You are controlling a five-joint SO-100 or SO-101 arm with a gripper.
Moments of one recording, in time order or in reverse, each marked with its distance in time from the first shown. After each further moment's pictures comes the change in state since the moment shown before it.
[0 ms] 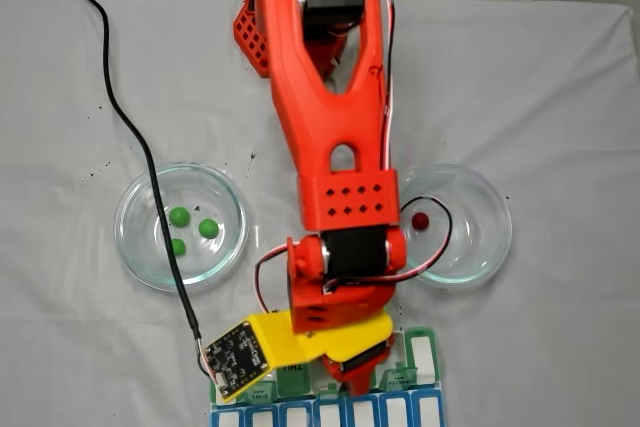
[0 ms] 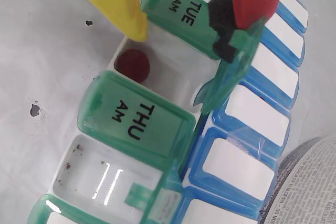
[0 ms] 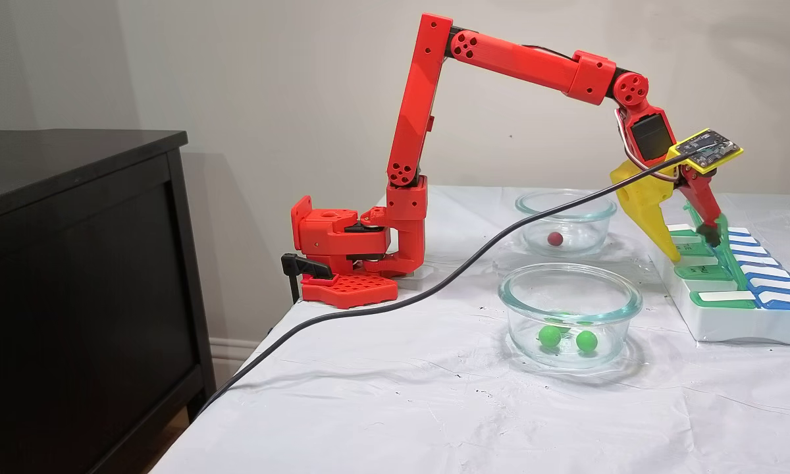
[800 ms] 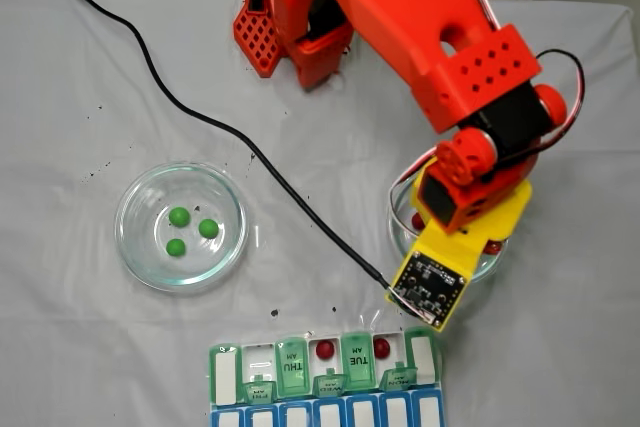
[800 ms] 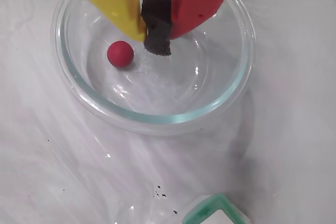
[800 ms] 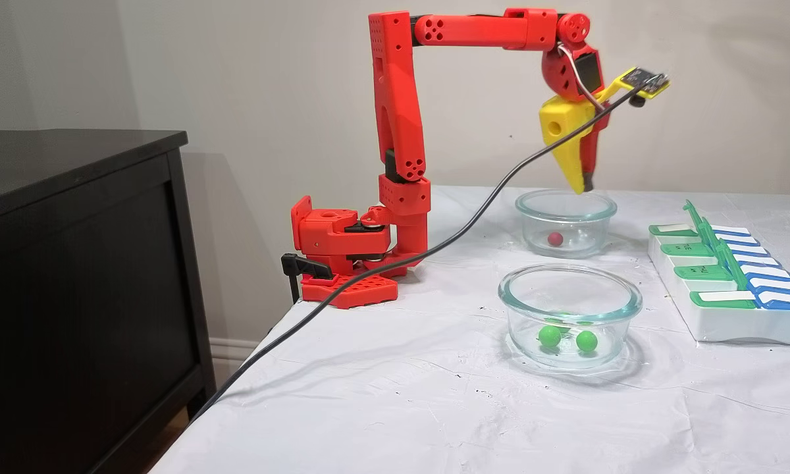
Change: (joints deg) arm -25.1 15.9 4.8 23.0 -6.2
